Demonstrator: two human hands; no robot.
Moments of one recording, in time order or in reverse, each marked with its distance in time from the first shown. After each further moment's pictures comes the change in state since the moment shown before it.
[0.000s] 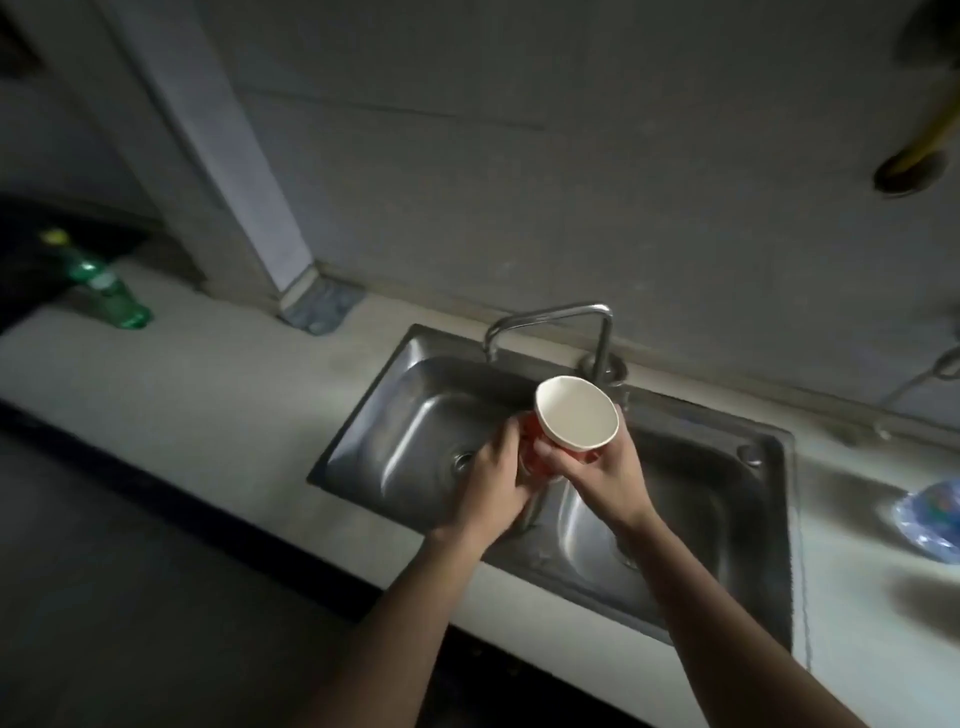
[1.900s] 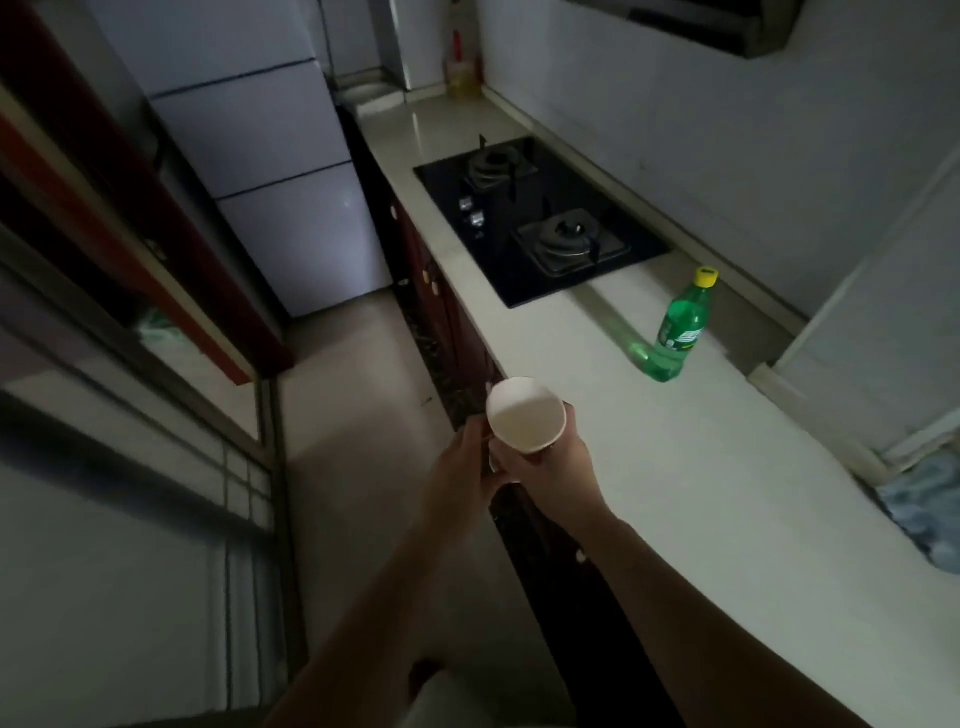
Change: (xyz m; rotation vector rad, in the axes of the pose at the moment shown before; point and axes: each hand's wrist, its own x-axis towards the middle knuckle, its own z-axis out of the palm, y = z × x) left_hand -0.101 -0.556 -0.594 0.084 0.576 -0.583; right_hand 0.058 -0.120 0.876 -0.063 -0.793 -0.032
